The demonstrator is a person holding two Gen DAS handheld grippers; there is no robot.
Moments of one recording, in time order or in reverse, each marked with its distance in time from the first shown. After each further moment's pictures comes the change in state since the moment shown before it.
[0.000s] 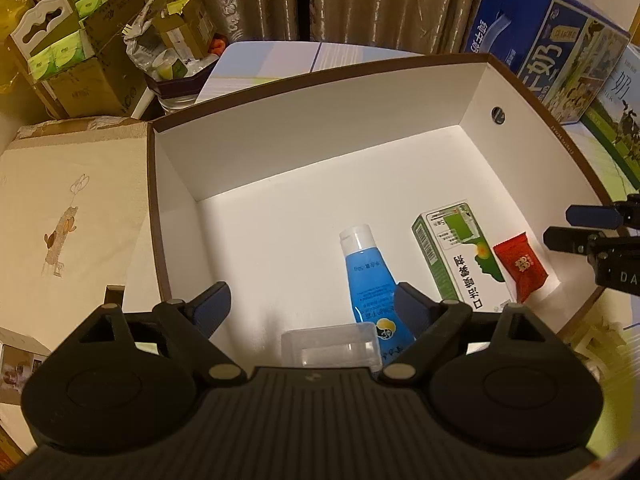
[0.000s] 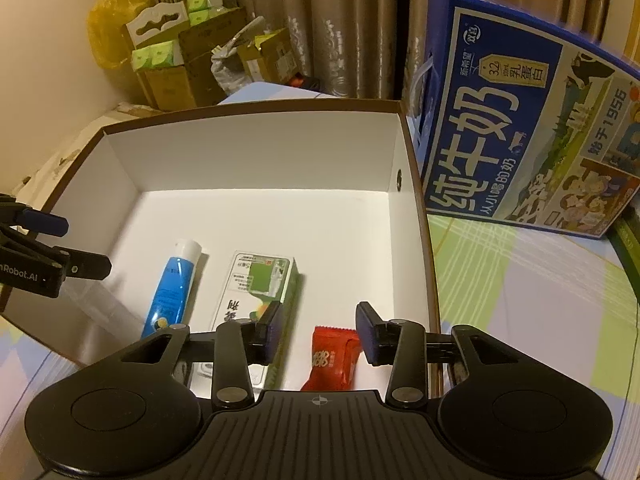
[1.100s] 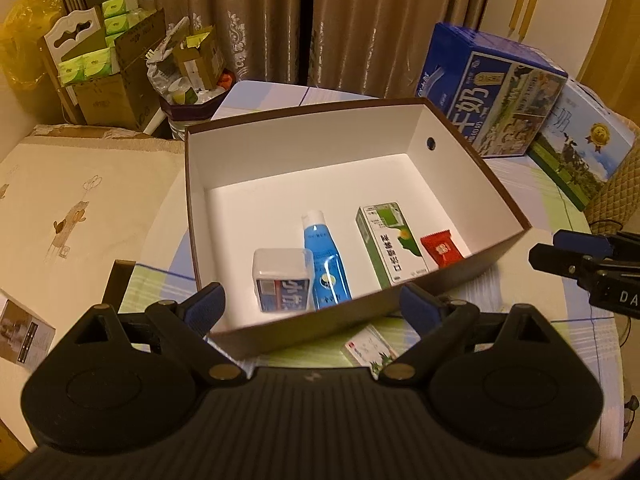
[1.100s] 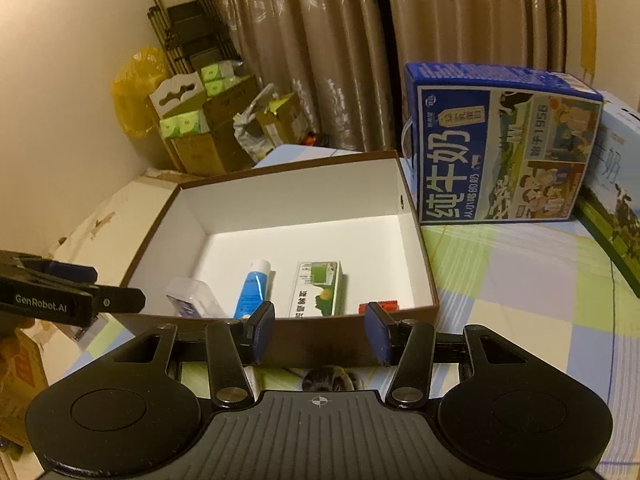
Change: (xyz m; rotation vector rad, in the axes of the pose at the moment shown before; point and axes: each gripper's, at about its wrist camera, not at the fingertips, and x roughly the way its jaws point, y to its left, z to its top) left arm -0.122 -0.016 -0.074 -0.066 -0.143 -0.047; right arm -0.129 0.029 -0.051 0.112 -0.191 0.067
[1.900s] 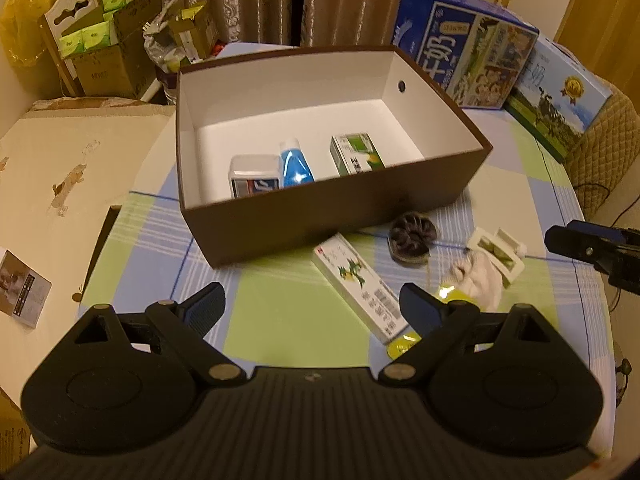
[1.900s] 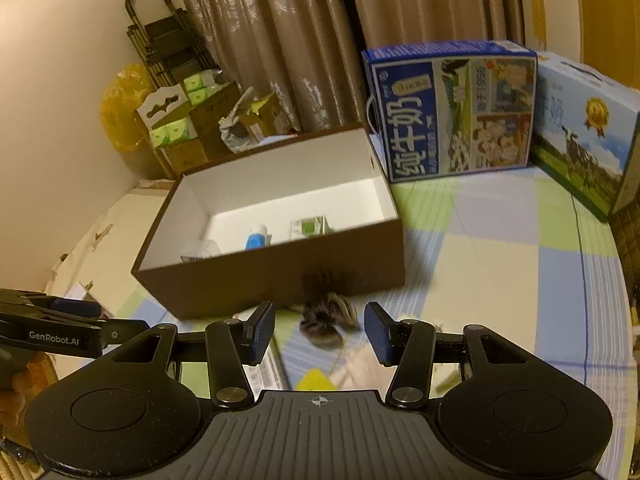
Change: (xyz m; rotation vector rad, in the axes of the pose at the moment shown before) left arm -0.032 -0.028 -0.074 0.009 0.072 -0.011; right arm -0.064 -0.001 -0.065 0.101 0.005 -0.026
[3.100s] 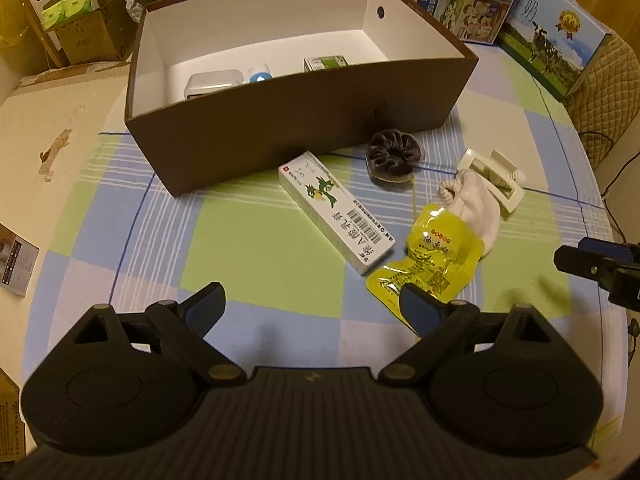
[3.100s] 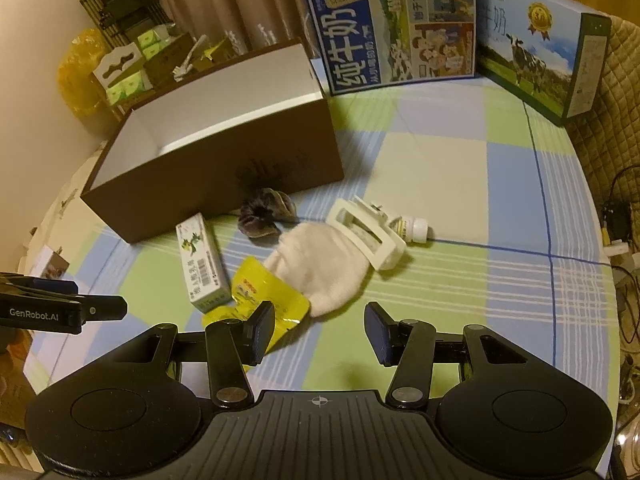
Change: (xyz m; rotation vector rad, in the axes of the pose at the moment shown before) left arm 0.034 -0.035 -0.044 0.043 0.131 0.008; right arm -0.002 -0.037 -0.062 0.080 0.156 -0.104
